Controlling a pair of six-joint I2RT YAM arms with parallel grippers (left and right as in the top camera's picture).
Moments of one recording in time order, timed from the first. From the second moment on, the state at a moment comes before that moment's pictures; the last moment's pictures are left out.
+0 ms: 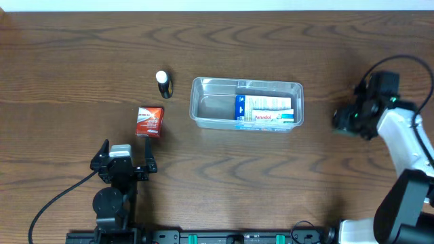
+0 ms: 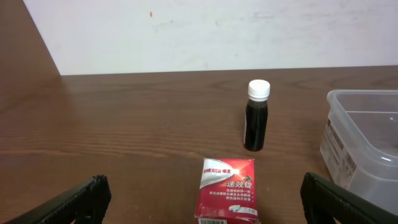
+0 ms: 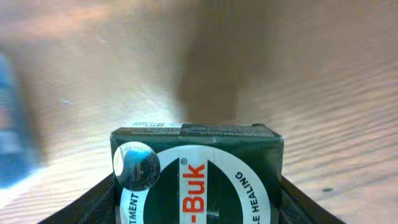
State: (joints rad) left arm 0.02 0.01 0.06 -0.20 -0.04 0.04; right arm -0.22 1.60 1.06 -0.74 -0.07 0.08
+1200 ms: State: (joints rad) left arm 0.02 0.01 0.06 -0.20 -0.04 0.04; right arm 0.42 1.82 1.37 -0.59 -0.03 0.28
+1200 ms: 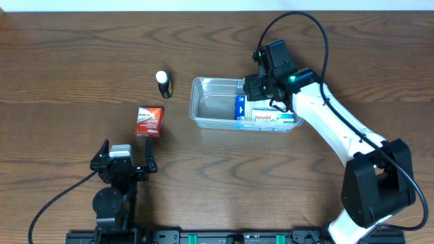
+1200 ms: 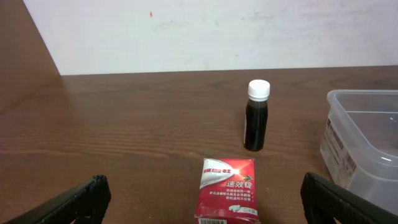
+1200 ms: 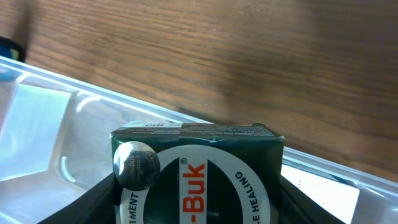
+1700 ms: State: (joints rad) left arm 0.02 0.01 0.06 -0.20 -0.04 0.04; right arm 0.43 1.84 1.39 -0.68 0.04 0.28
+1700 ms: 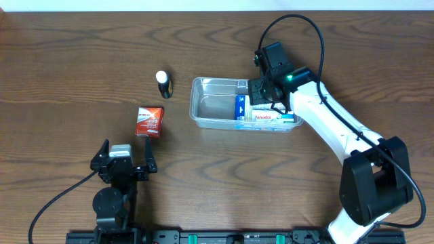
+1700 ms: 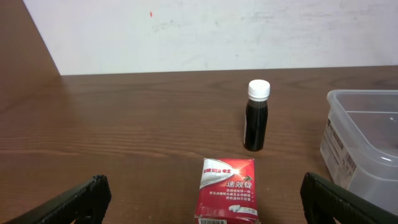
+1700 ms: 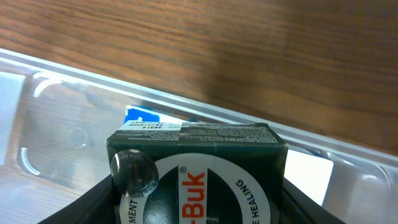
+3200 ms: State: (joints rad) left arm 0.02 0.01 0.06 -0.20 -0.04 0.04; right arm 0.43 1.85 1.36 -0.74 0.12 0.34
